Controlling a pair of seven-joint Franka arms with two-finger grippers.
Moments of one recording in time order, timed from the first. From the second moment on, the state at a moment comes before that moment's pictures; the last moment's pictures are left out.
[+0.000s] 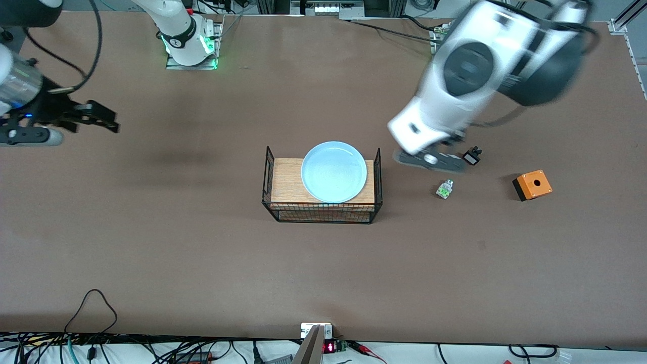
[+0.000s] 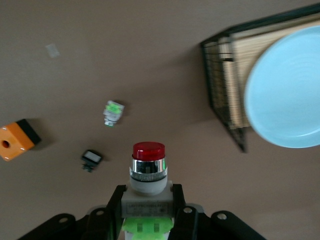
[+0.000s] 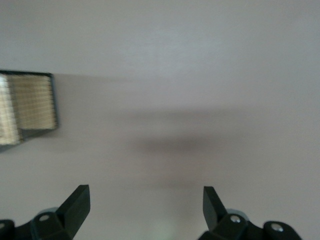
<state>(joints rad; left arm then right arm) -0.14 0.42 -0.37 -1.24 0.13 1.40 -0.27 0.17 0.03 -0.07 -1.63 0.08 1.60 0.20</state>
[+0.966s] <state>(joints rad) 0.31 0.56 -0.35 -1.71 0.33 2.10 0.31 0.66 0.27 -0.04 -1.53 0.13 1.86 1.26</state>
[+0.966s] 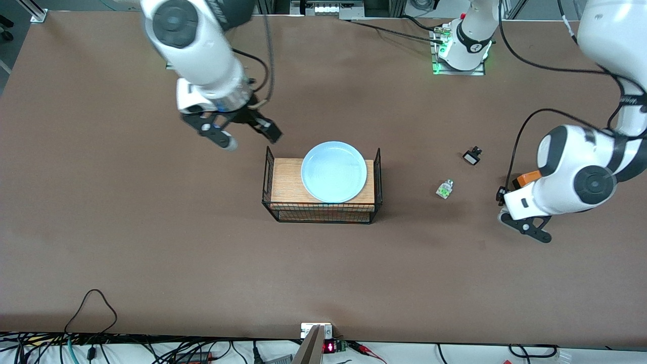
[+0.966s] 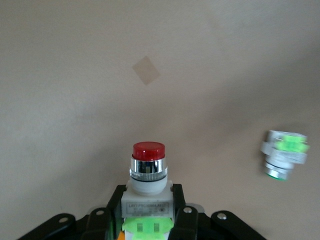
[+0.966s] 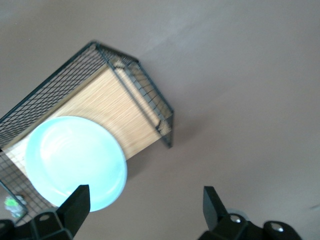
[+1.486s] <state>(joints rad) 0.35 0.66 -0.35 -1.82 0.35 2.31 0.31 0.77 0.45 -0.04 -1.53 0.14 2.14 1.59</state>
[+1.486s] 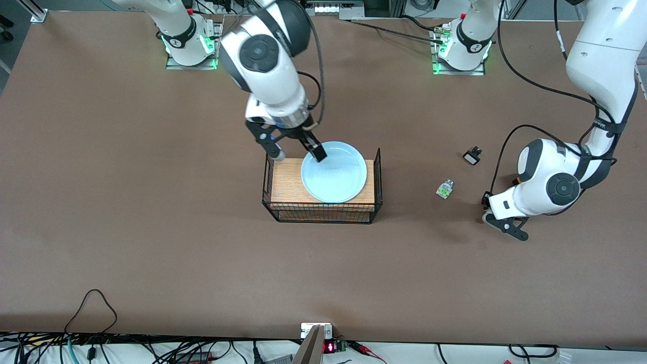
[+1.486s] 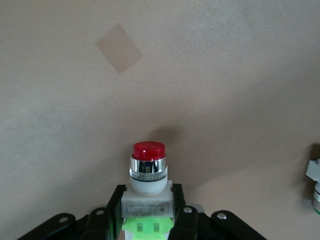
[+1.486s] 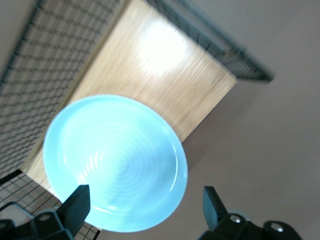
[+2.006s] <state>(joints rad) 0.35 0.66 -0.36 -1.81 0.35 2.28 0.31 0.78 0.51 -0.06 -1.53 0.14 2.14 1.60</state>
